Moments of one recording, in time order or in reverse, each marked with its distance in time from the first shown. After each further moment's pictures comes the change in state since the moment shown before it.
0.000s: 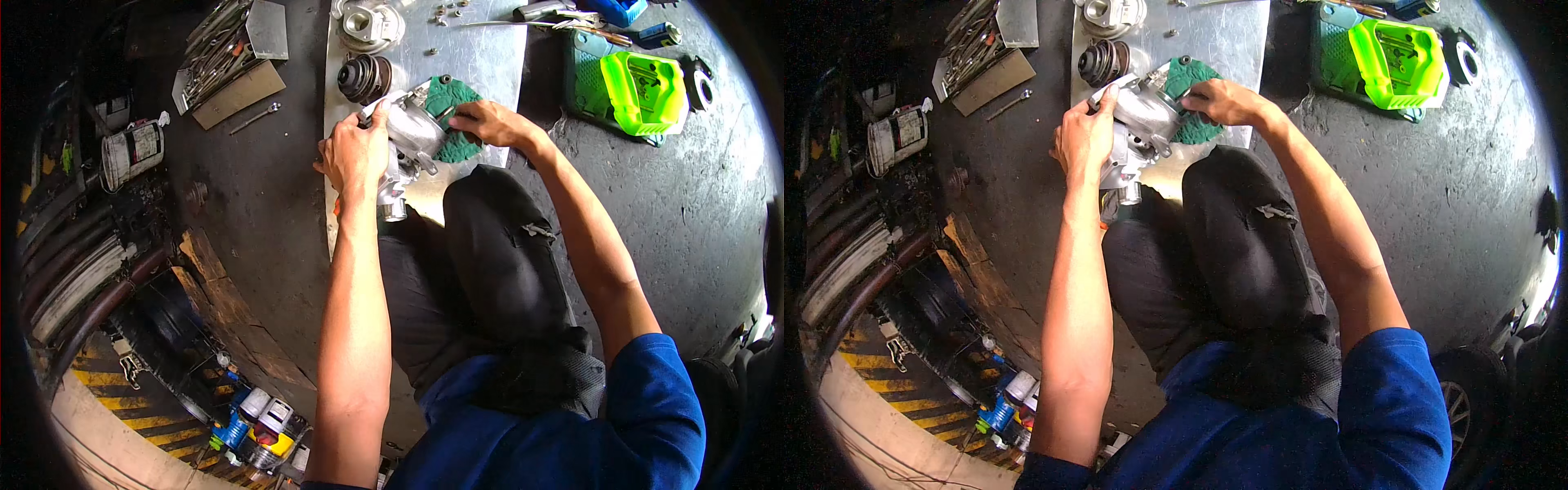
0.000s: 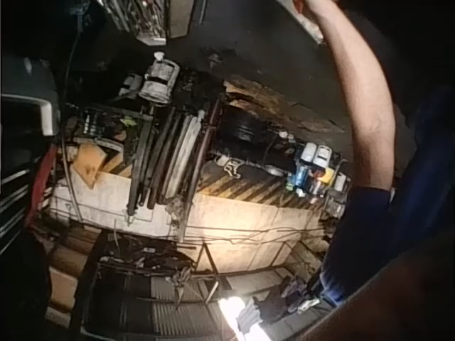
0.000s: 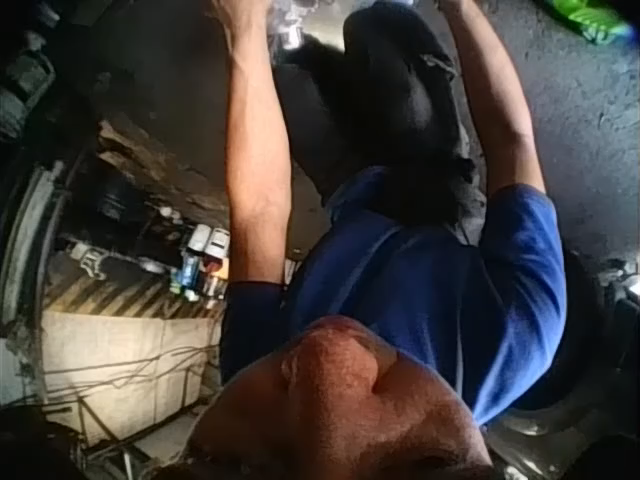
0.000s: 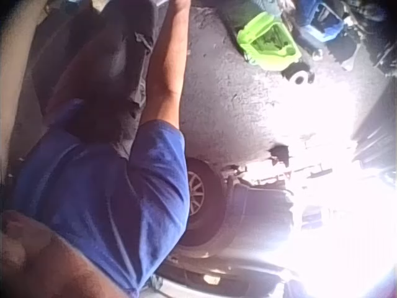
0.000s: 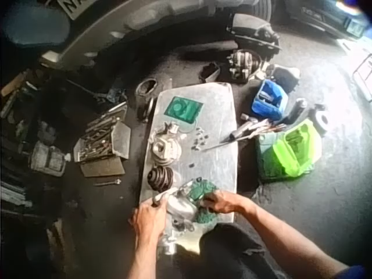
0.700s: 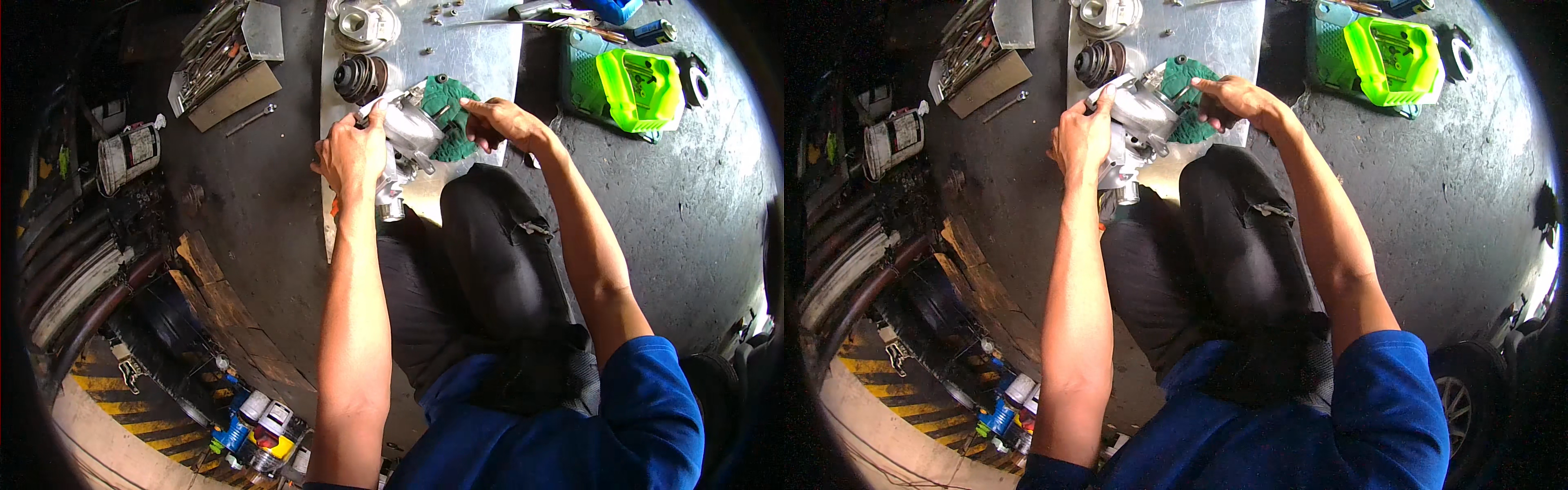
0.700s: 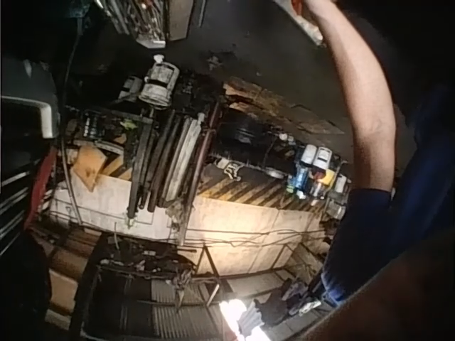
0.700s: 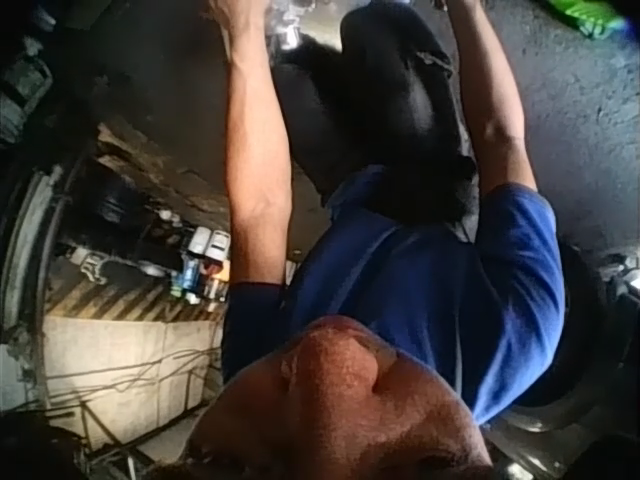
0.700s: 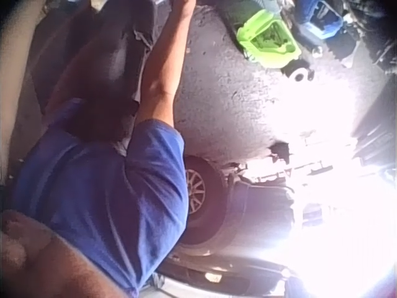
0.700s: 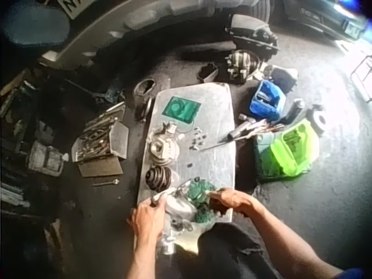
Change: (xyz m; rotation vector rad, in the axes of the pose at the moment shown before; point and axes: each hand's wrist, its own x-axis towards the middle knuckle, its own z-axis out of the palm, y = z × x) left_hand -0.002 0.001 -0.003 -0.046 -0.069 -0.001; right_hand -0.019 -0.010 -0.020 0.332 -0.103 0.421
